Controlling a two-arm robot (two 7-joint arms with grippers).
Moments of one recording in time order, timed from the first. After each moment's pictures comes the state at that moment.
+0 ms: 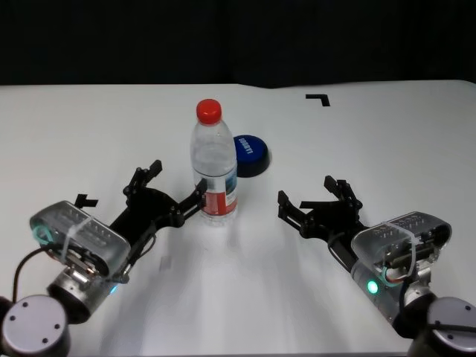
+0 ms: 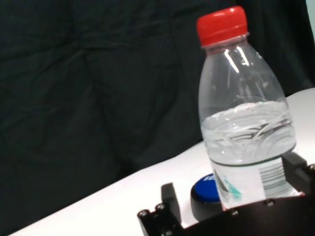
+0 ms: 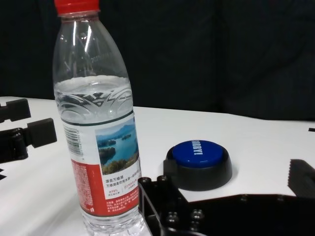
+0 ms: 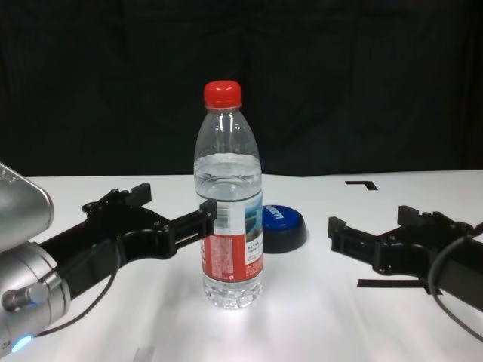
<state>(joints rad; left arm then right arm) -0.03 0.27 0.23 -1.56 0.03 -0.17 -0.25 -0.06 0.14 -0.23 -1.73 0.14 0.08 0.17</state>
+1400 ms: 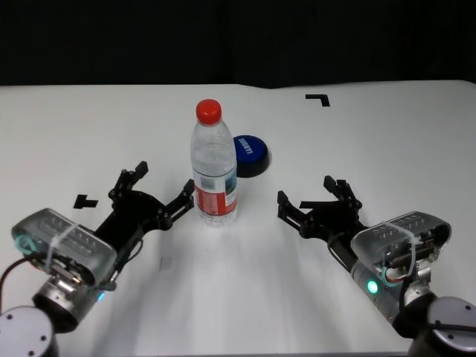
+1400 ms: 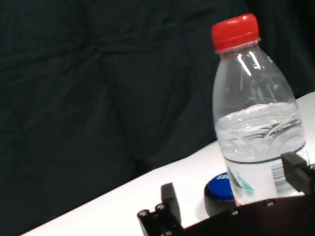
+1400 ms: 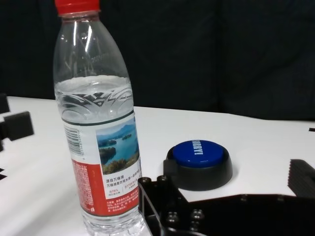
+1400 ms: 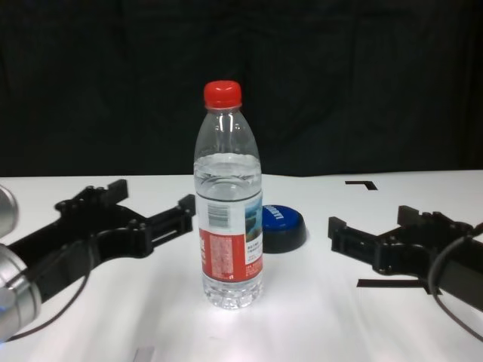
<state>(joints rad) 0.01 0.29 0.20 -1.61 0.03 -0.17 -0.23 -0.06 0.14 -0.23 -1.73 0.14 0.08 0.17</state>
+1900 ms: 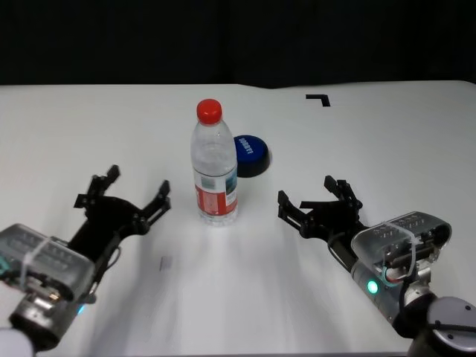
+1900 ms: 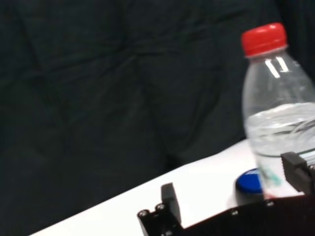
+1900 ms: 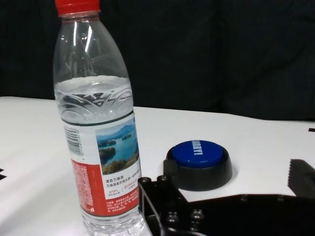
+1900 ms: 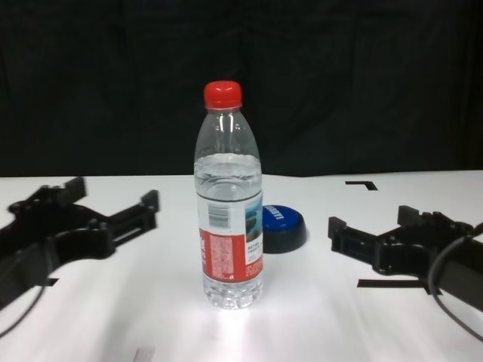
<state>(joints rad) 0.11 0.28 0.14 -1.70 0.05 -0.17 -0.17 -0.06 0.14 -0.23 -1.73 0.14 0.08 0.17</state>
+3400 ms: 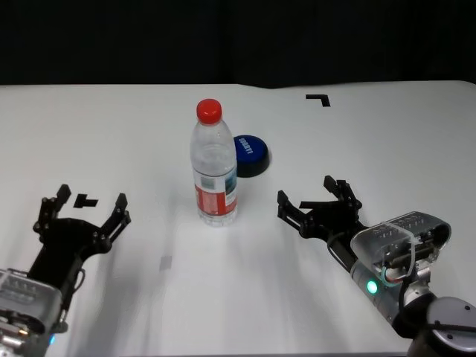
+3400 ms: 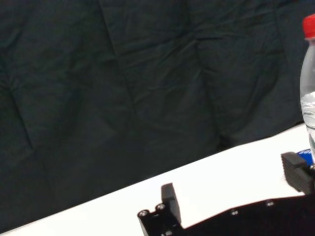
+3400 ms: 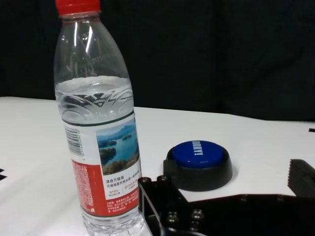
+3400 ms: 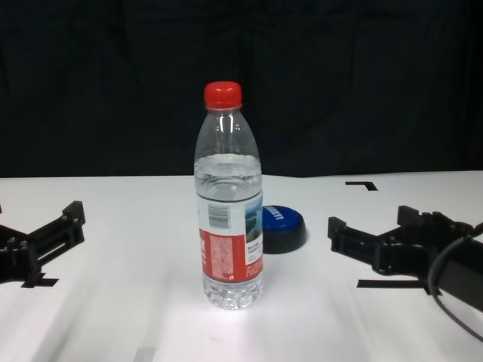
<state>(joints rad) 0.27 0.20 0.02 -1.81 0.12 -0.17 -0.10 -0.06 0.14 -0.23 -1.73 0.14 0.08 0.17</state>
